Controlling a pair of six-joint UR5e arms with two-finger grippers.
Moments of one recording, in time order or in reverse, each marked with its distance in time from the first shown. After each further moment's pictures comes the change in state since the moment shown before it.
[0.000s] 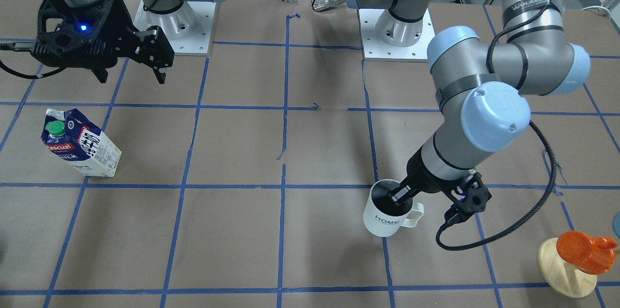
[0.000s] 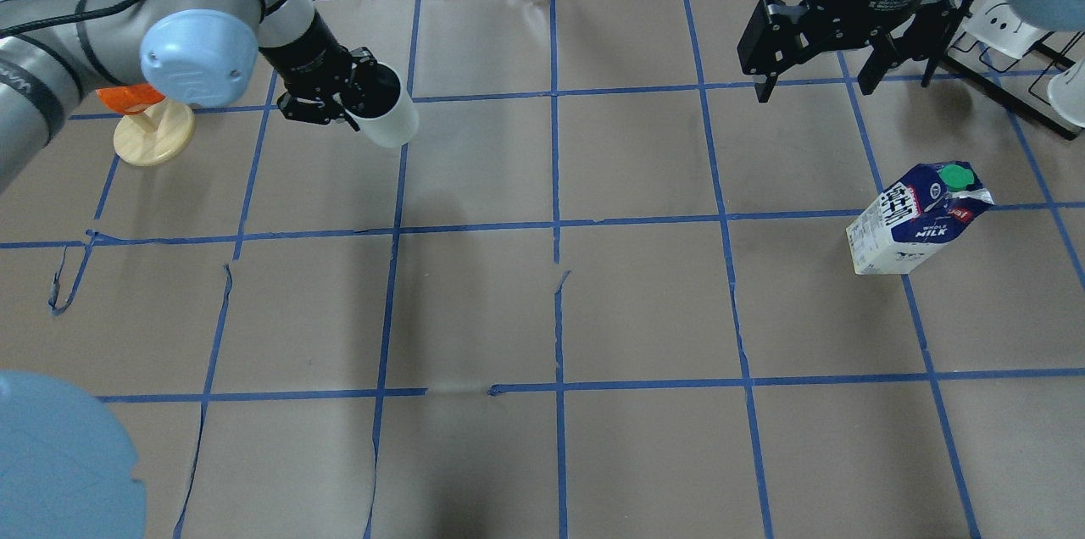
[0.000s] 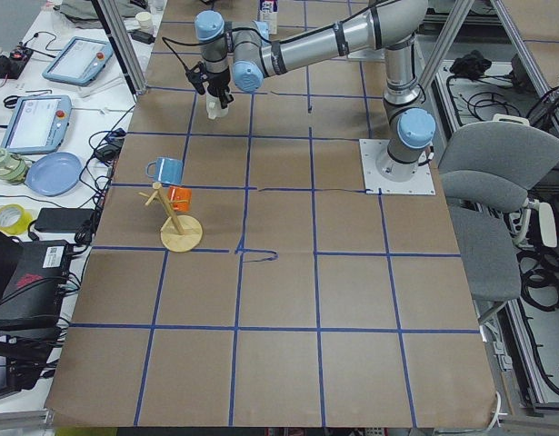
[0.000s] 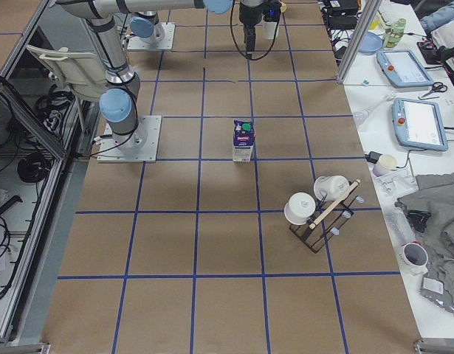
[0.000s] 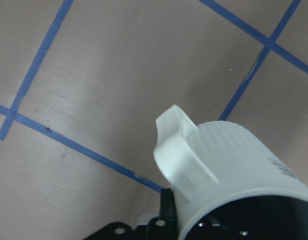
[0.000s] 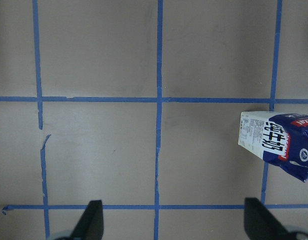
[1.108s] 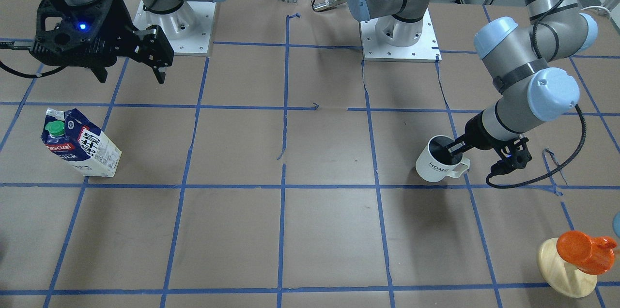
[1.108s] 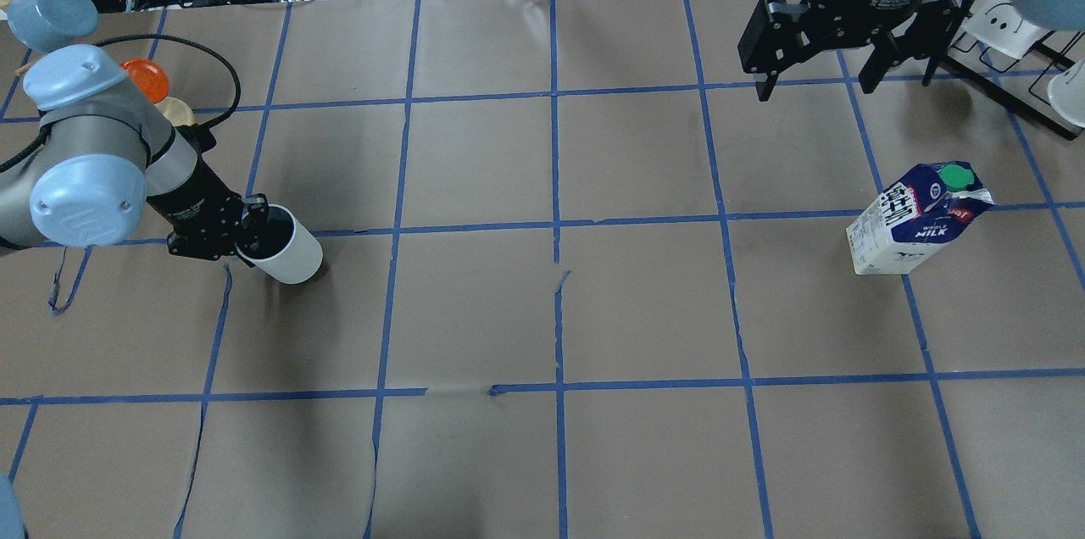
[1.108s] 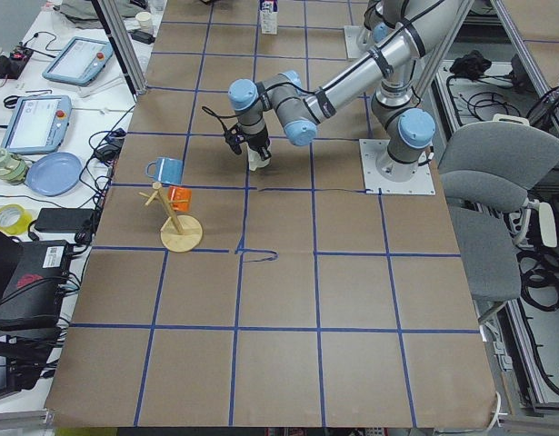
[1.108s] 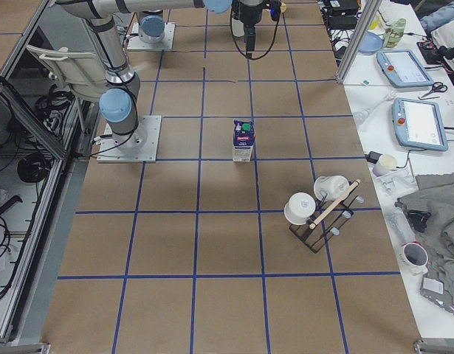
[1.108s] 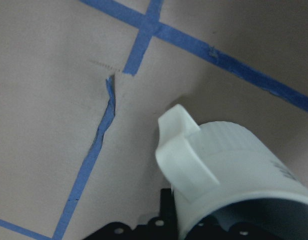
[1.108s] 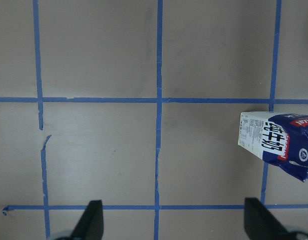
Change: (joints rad) left arm 0.330 0.188 -0.389 0.045 0.060 0.515; right arm 0.000 -0.002 -0.002 0.000 0.000 0.002
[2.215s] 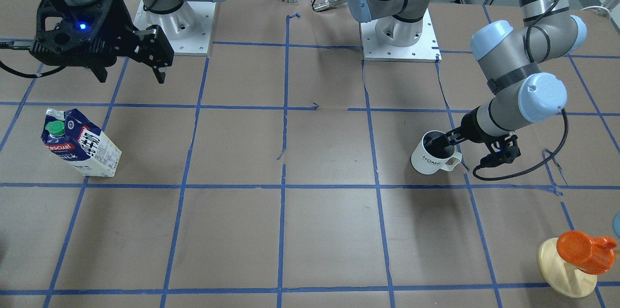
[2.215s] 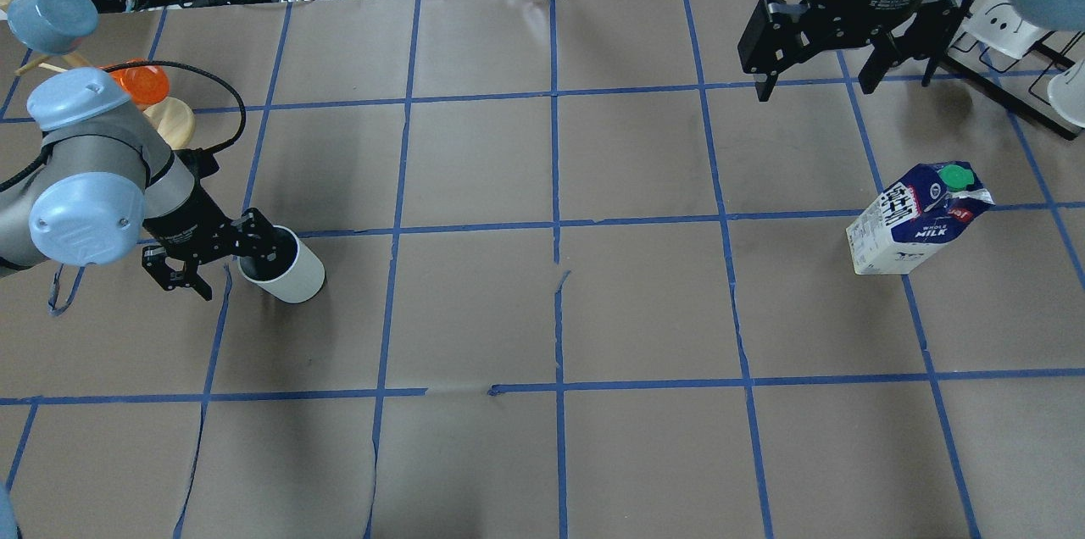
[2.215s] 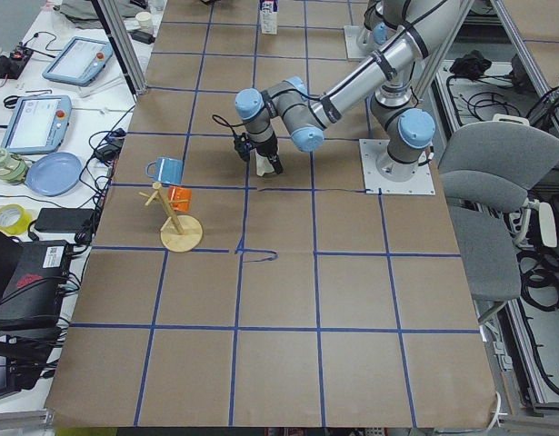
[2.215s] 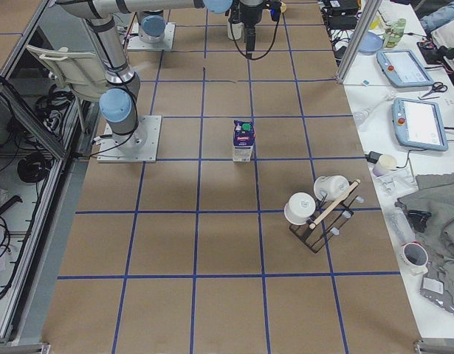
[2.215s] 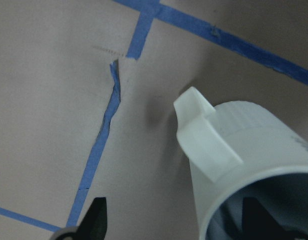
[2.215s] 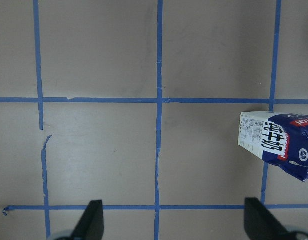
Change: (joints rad) left arm 0.044 -0.007 -0.095 0.007 0.060 0.106; right arm 0.000 0.000 -0.001 0.000 0.000 0.001
